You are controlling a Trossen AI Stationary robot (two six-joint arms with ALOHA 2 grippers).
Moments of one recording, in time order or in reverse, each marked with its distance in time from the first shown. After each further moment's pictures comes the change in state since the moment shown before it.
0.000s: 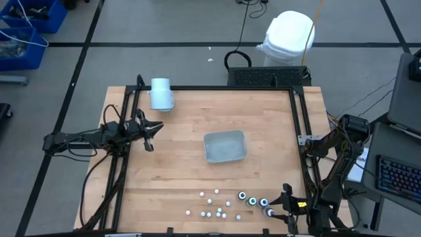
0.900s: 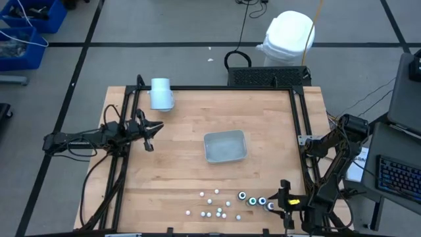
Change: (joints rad) left arm 0.000 0.000 0.000 -0.005 0.000 -0.002; right arm -0.058 0.002 -0.001 -0.087 -0.065 -0.056
